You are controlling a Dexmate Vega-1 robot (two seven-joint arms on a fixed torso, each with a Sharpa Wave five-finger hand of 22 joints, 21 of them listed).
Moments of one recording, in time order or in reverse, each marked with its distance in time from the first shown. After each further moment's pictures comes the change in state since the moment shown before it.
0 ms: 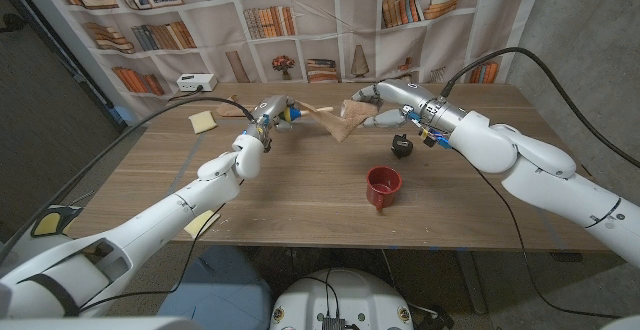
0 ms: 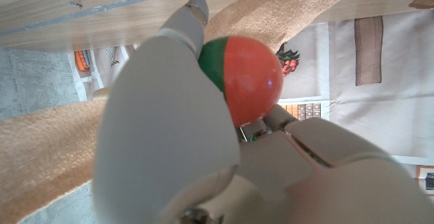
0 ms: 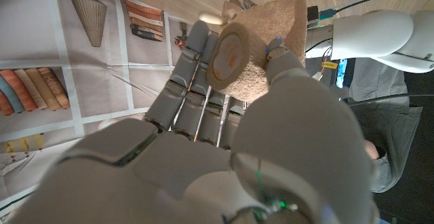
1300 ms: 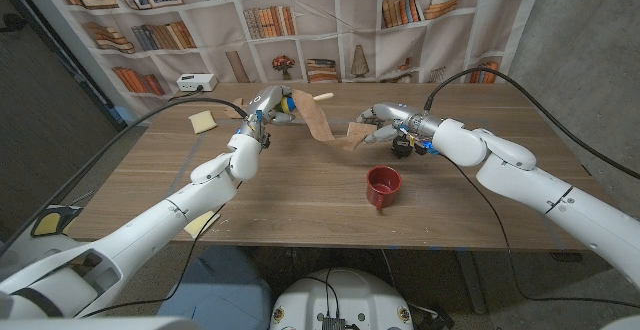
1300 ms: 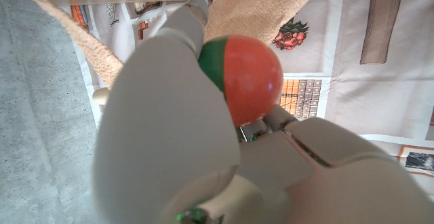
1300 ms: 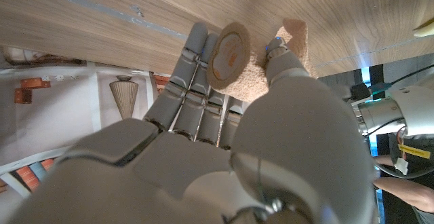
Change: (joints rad) left arm 0.084 0.027 -0.079 -0.104 -0.063 -0.060 0.086; left_hand 0.003 -0.003 0.000 0.000 0.000 0.000 0.007 0.000 -0.001 0.005 0.006 -0.004 -0.009 0.012 0.002 -0.001 0.000 0.006 -0.006 -0.002 0.000; right arm 0.188 0.104 -0.199 0.267 -0.002 -0.074 0.113; right_hand 0.001 -0.001 0.000 0.000 0.013 0.005 0.005 -0.011 0.004 0.005 0.005 0.011 0.011 0.016 -0.005 -0.039 0.026 -0.039 0.007 0.050 -0.007
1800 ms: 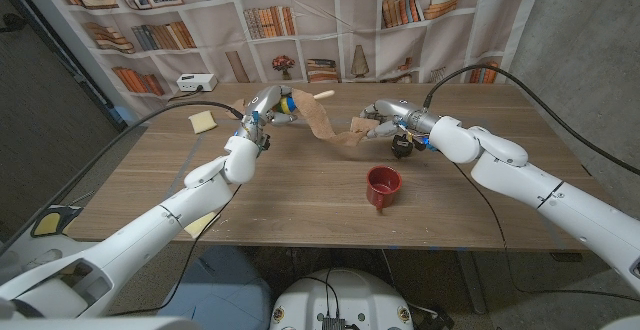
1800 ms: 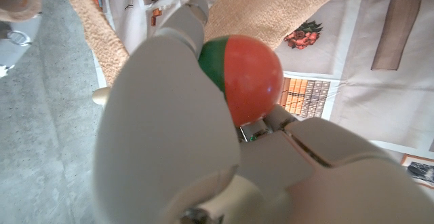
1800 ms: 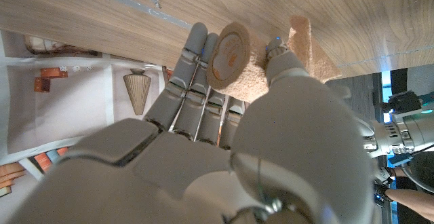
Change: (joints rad) left arm 0.049 0.016 -0.043 -0.052 -0.063 -0.075 -0.013; left_hand 0.001 -0.001 0.000 0.000 -0.008 0.005 0.001 0.000 -0.003 0.000 0.000 -0.004 0.000 0.000 0.000 0.000 0.000 0.000 0.000 0.000 0.000; right arm 0.047 0.025 -0.039 0.037 -0.048 -0.037 -0.043; right_hand 0.000 0.000 0.000 0.000 0.004 0.000 0.000 -0.004 0.005 -0.004 -0.004 0.001 0.000 0.003 -0.003 -0.015 0.012 -0.005 0.005 0.024 -0.007
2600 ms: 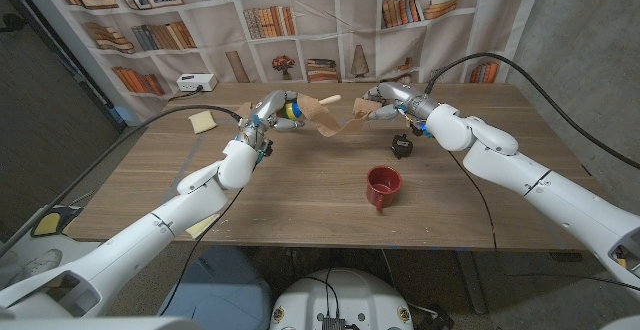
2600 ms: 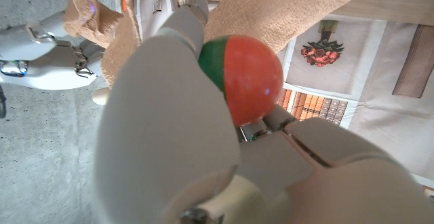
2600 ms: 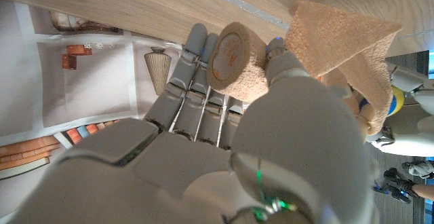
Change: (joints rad) left arm 0.060 0.020 -0.036 -0.052 -0.054 -0.059 -0.069; left_hand -0.003 0.003 0.000 0.000 0.000 0.002 -0.002 0.000 -0.001 0.000 0.000 0.000 0.000 0.000 0.000 0.000 0.000 0.000 0.000 0.000 0.000; right arm 0.068 0.051 -0.017 0.064 -0.007 -0.054 -0.063; right_hand -0.001 0.001 0.000 0.000 -0.002 0.001 0.001 -0.009 0.004 -0.002 -0.002 0.000 0.004 0.004 0.003 -0.015 0.022 -0.018 0.000 0.030 -0.006
